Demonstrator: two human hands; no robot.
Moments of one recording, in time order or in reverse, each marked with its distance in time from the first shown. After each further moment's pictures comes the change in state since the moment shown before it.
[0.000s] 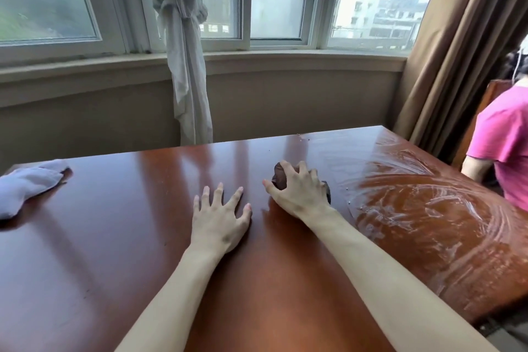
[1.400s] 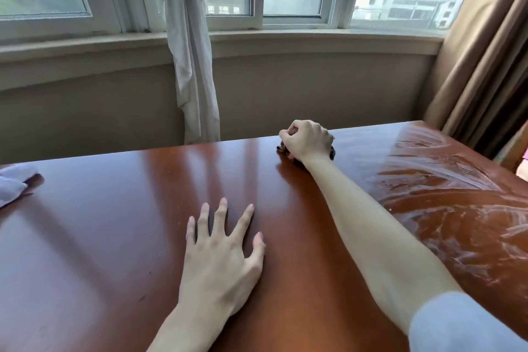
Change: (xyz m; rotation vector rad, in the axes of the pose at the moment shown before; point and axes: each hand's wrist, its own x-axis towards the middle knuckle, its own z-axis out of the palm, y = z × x) left_hand 0.002 0.003 0.003 0.052 0.001 -0.039; right_hand 0.202 0.002 0.052 0.152 0.181 0.086
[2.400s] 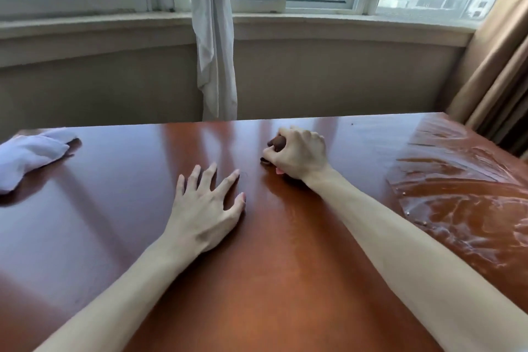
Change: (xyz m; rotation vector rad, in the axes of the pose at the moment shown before) left_hand 0.021 -0.068 -0.009 -0.006 -0.017 0.026; right_hand -0.101 -0.042 -0.013 -0.025 -0.115 -0.343
